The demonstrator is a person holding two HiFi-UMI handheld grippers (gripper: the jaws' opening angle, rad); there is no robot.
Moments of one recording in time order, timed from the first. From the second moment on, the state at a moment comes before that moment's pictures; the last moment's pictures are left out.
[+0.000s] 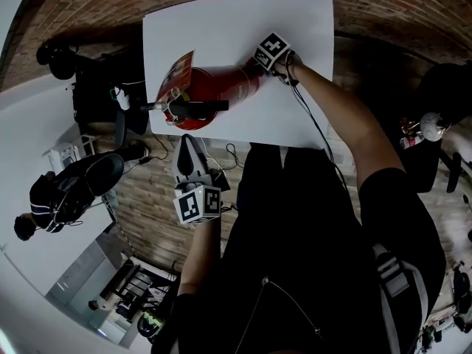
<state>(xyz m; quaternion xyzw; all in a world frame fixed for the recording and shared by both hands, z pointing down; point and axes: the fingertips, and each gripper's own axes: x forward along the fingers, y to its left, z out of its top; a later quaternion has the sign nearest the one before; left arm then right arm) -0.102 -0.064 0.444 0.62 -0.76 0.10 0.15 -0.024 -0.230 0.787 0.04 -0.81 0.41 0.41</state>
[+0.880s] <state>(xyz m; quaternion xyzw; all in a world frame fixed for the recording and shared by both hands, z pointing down) -0.101 -0.059 0.434 0.63 -0.76 0.08 0.15 -0.031 -0.227 0.733 0.01 -0.83 0.41 0.38</state>
